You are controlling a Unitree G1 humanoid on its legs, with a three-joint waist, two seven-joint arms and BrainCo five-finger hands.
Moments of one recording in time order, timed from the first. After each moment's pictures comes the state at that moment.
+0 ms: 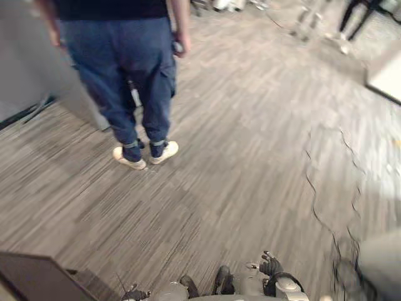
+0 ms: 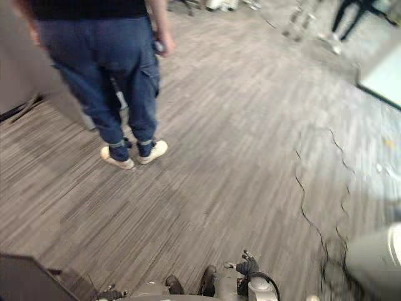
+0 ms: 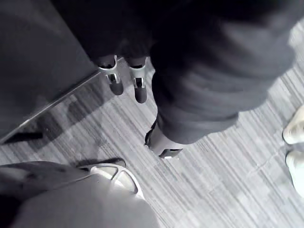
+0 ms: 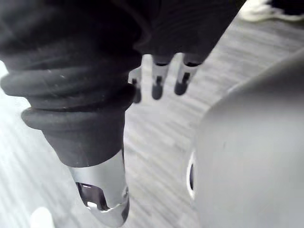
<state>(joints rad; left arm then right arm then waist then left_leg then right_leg) 0.09 0.09 0.32 1.13 -0.08 -0.01 0.04 -0.01 -0.03 -0.14 1.06 -0.09 -0.03 -0.04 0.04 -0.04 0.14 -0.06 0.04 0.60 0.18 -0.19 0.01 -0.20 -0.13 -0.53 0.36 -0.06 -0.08</state>
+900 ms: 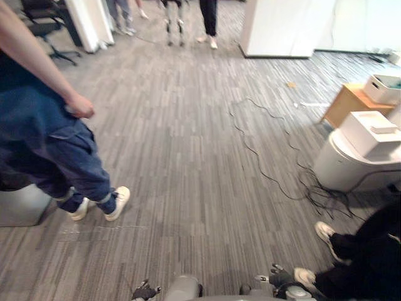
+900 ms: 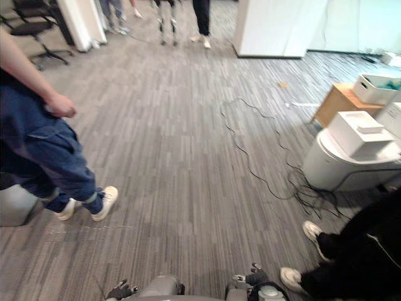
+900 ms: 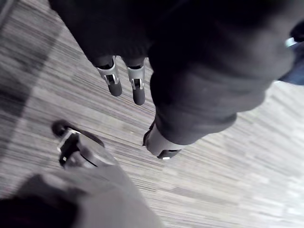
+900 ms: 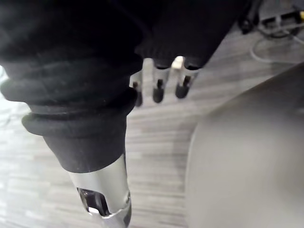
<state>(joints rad) 0.16 0.07 0.27 1.10 -0.14 -0.03 0.03 0.02 -0.05 -0.17 1.15 -0.13 -0.02 0.01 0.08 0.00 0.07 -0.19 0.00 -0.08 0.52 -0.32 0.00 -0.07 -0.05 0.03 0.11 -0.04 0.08</state>
